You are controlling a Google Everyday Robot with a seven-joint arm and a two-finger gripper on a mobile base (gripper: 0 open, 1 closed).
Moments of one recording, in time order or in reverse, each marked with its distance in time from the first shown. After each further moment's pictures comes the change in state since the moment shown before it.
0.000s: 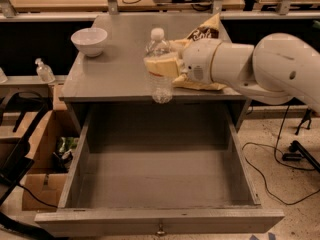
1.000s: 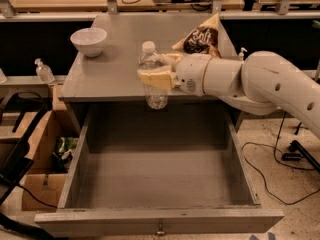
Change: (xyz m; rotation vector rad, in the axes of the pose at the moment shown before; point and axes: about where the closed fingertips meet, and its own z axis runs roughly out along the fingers) arm 0.034 0.014 0.016 -0.068 -0.021 0.049
